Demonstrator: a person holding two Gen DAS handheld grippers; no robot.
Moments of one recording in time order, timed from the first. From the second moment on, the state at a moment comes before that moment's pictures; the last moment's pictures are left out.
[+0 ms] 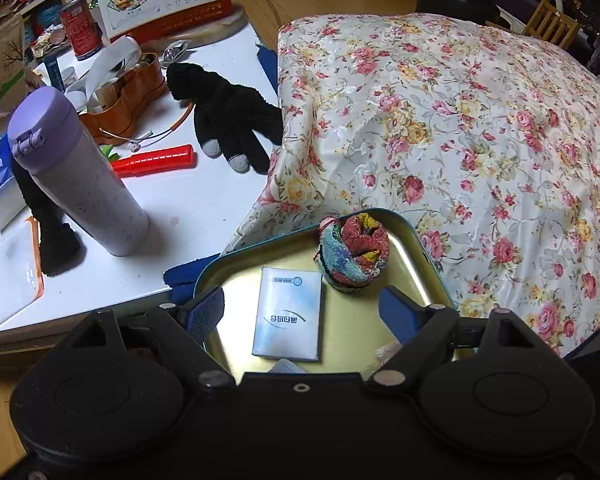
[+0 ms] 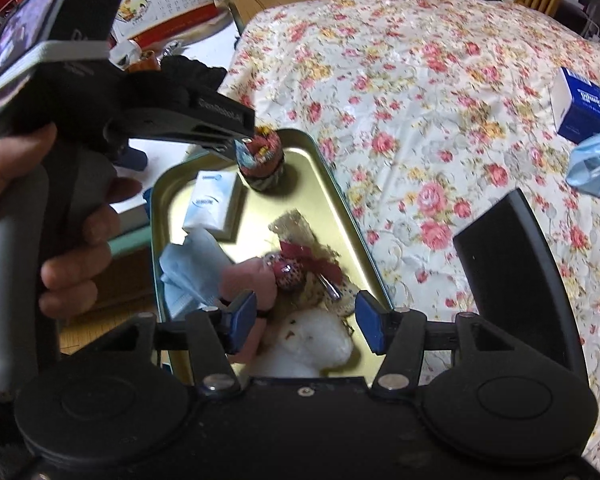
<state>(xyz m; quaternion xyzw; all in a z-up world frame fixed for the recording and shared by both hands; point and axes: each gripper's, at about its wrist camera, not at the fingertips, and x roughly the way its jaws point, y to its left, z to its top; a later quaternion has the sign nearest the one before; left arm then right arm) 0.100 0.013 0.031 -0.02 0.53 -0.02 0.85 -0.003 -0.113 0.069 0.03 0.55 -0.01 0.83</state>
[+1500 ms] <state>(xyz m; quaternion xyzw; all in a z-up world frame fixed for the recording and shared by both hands) 0.104 0.005 0.004 0.00 0.57 -0.01 0.82 -0.034 -0.114 0.074 0.02 0.60 -0.01 0.80</state>
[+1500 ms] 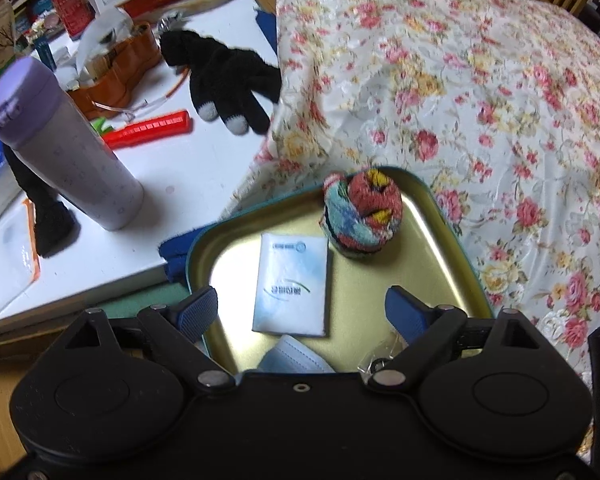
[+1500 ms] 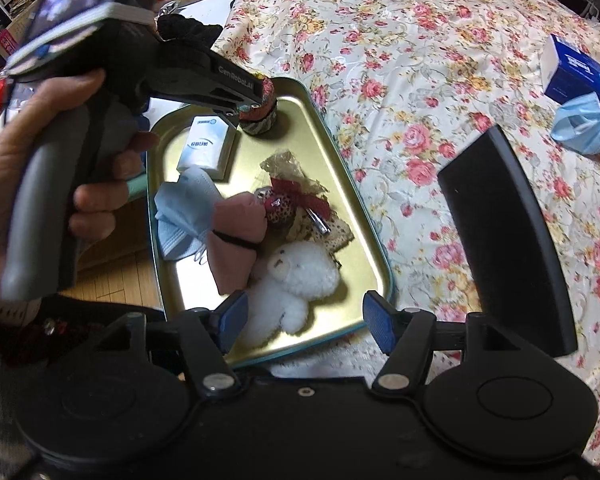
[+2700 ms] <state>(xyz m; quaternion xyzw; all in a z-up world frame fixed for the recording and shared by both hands) 0.054 -0.035 -0.017 0.06 0.55 -0.01 0.83 -0.144 -0.370 0.098 0.08 0.56 -0.26 0.78</state>
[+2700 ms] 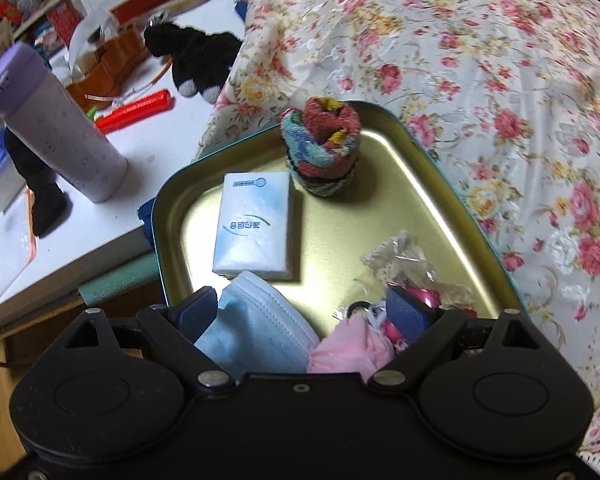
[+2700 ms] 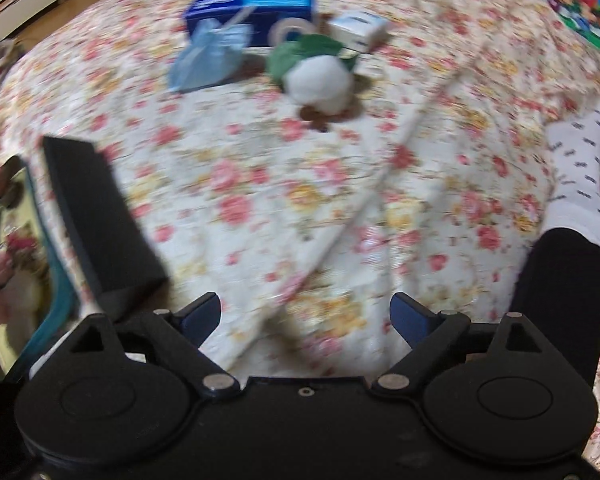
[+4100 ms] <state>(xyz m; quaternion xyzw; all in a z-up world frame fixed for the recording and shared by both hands) 0.030 -0.183 0.117 0.13 0.48 -0.11 0.86 0.024 -0.506 0.044 0.11 0.57 -0.25 0.77</state>
